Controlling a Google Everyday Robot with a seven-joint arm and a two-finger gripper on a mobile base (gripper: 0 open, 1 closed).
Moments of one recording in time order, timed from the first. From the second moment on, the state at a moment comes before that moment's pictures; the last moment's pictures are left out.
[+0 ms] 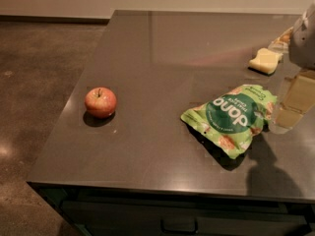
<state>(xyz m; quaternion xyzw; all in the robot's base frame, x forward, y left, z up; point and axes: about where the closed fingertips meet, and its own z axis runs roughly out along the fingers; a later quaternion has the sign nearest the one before) 0.438 -0.217 0.976 -0.60 0.78 -0.03 0.16</state>
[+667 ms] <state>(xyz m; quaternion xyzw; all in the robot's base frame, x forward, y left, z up) 0.454 -0.195 0.980 -0.63 0.76 -0.04 0.17</state>
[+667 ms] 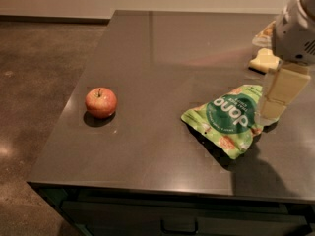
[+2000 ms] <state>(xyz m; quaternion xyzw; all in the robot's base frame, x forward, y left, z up) 0.518 -0.027 0.949 -0.67 0.70 0.04 0.24</state>
